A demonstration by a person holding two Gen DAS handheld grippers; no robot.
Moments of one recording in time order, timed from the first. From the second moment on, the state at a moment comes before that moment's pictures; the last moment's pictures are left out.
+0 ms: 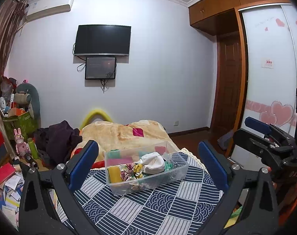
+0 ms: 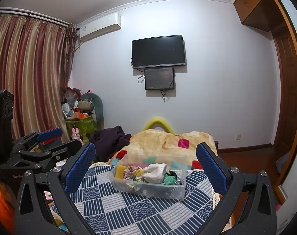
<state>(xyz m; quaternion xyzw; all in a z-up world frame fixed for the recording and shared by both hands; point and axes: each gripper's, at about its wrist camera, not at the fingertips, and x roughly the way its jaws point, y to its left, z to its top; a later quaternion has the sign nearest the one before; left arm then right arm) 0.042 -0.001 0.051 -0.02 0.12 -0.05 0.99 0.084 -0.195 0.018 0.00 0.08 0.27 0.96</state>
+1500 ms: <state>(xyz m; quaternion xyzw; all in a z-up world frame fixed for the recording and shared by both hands) 0.038 0.000 0.053 -0.03 0.12 -0.07 0.99 0.084 -0.196 0.019 0.00 0.08 0.27 0.96</state>
